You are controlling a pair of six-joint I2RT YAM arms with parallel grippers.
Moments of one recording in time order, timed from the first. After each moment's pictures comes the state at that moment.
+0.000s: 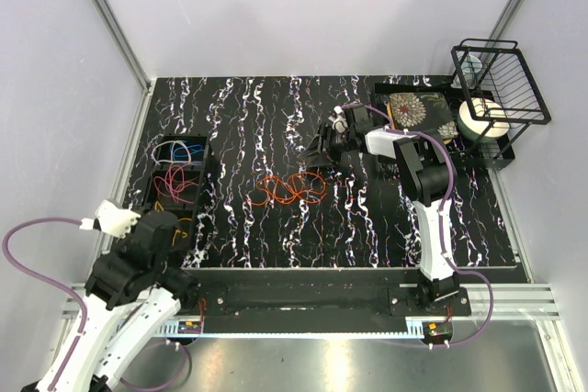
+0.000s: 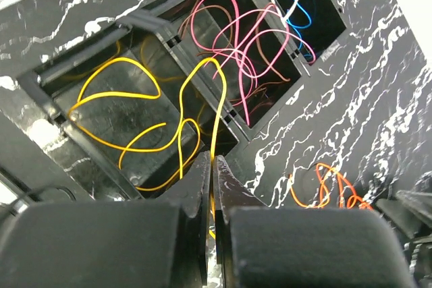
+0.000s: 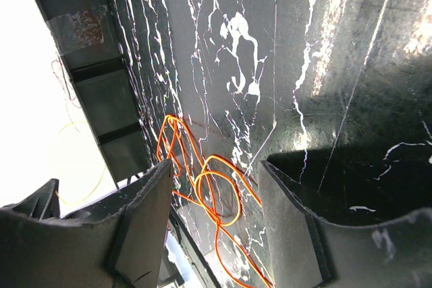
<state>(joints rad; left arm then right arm) -0.50 0.35 0.73 -1.21 -0.81 -1.22 0.35 2.26 1.45 -0.05 -0.80 0.76</state>
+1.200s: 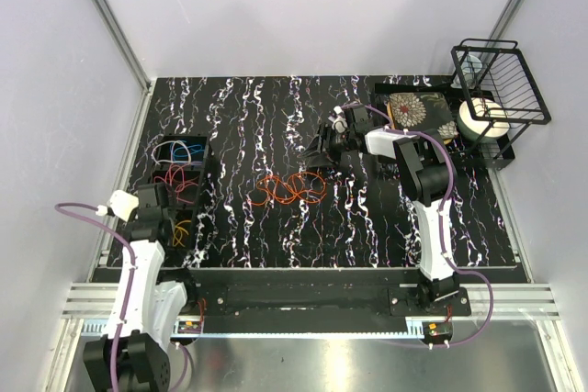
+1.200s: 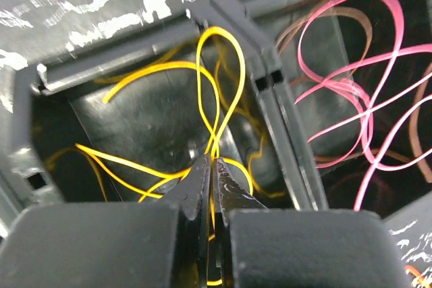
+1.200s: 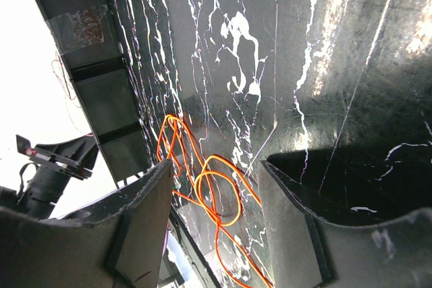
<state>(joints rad) 0.15 0.73 0.48 -0.70 -0.46 -0.96 0.35 2.26 1.45 -0.05 -0.80 0.76</state>
